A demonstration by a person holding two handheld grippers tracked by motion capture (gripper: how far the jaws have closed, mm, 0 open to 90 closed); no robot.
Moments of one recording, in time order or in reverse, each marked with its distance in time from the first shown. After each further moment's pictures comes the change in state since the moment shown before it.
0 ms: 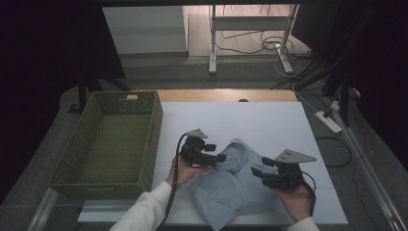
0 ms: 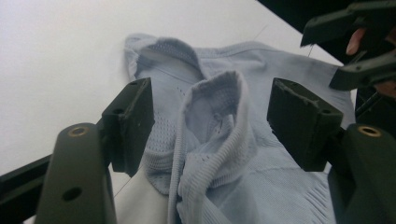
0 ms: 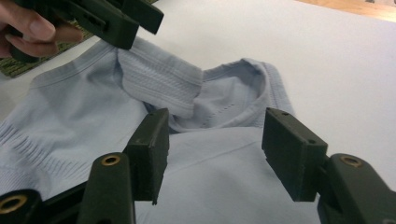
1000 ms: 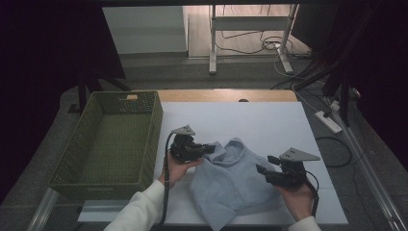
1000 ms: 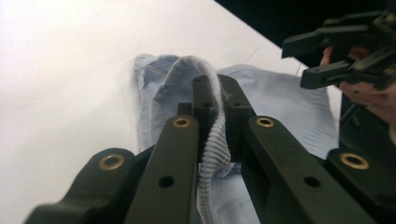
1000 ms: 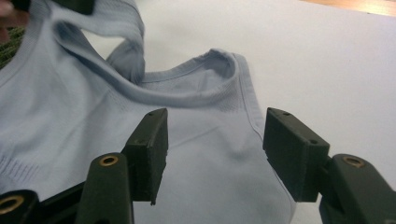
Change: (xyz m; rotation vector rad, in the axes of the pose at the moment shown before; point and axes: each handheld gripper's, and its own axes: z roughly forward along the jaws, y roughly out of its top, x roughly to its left) left arm 0.010 -0.009 -0.036 -0.124 -0.026 -0.017; right arm -0.010 -0.003 -0.002 0.011 -0.075 0.047
